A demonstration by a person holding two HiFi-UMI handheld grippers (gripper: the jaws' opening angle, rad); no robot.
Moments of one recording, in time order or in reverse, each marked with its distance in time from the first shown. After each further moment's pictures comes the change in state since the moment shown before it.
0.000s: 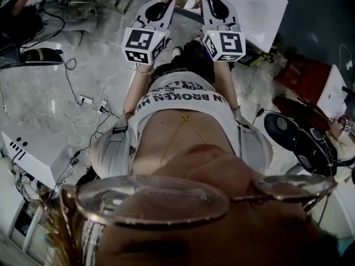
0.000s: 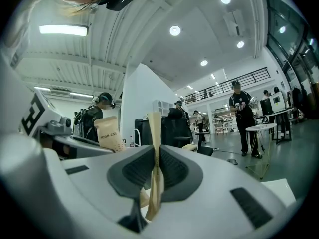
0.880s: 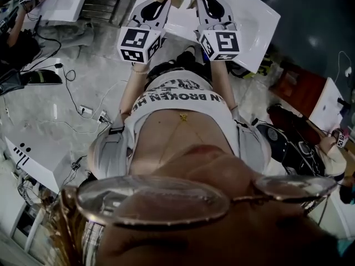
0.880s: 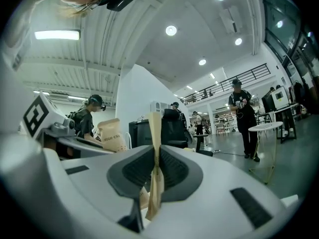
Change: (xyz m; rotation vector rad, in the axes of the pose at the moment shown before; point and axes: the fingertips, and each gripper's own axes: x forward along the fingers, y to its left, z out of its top) left arm 0.078 0.034 0.031 -0.002 0.025 0.041; right arm 0.068 -0.057 0.015 0.023 -0.010 0.061
